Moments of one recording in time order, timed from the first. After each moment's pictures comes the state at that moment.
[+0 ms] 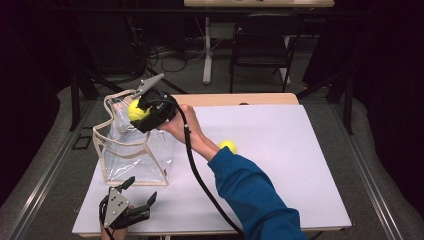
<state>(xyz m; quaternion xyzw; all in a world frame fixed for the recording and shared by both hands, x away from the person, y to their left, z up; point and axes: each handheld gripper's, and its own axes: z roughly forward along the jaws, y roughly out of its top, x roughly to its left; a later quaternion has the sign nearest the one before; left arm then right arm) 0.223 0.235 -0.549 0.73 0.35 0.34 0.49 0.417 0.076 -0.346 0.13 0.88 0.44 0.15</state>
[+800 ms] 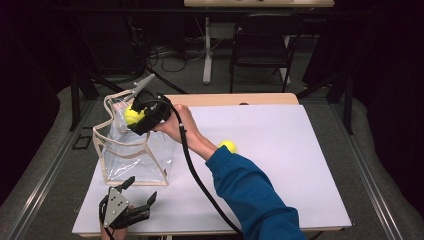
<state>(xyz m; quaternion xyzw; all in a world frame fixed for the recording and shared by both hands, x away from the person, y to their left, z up) 0.224 0.236 -0.549 0.73 0.35 0.33 0.49 0.417 0.089 -0.347 0.12 0.89 0.41 0.14</state>
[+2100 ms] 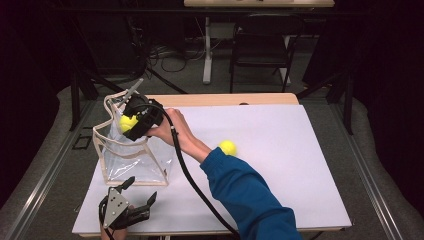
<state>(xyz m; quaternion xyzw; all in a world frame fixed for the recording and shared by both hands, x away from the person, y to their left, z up) 0.223 0.235 -0.549 0.72 0.35 0.34 0.49 0.415 0.111 -0.360 0.13 0.91 0.38 0.11</state>
